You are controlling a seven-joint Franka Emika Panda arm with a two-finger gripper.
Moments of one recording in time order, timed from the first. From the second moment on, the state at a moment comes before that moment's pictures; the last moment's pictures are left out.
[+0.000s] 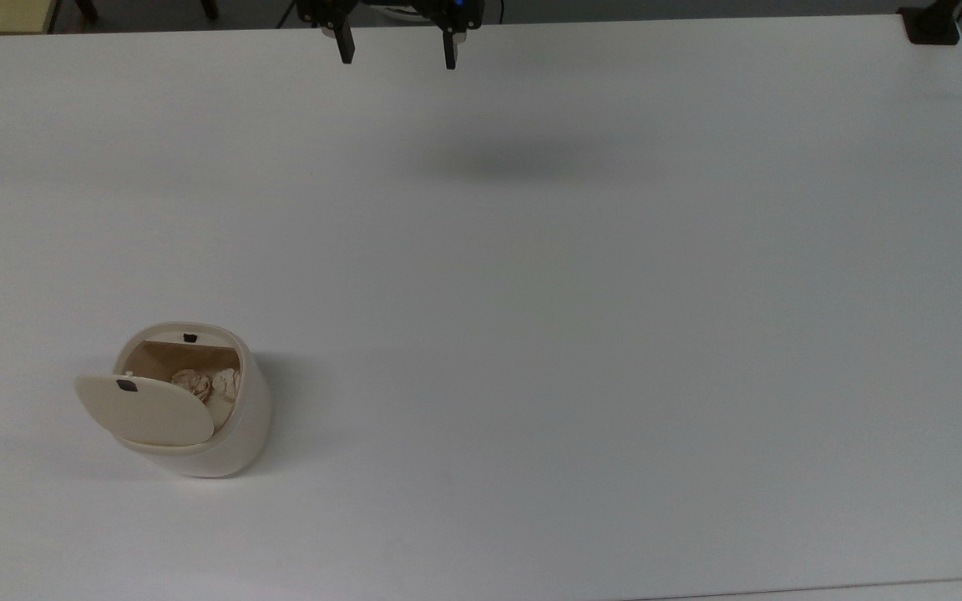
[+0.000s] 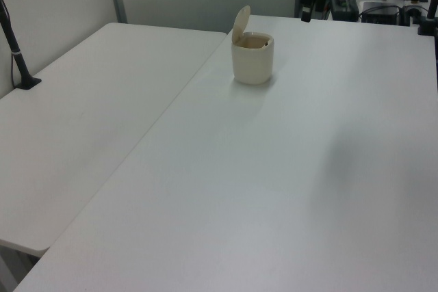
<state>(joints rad) 0.02 -0.01 0.03 -1.64 0.06 1.76 0.14</state>
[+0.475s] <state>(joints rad) 0.02 -0.01 0.03 -1.64 0.06 1.76 0.14</state>
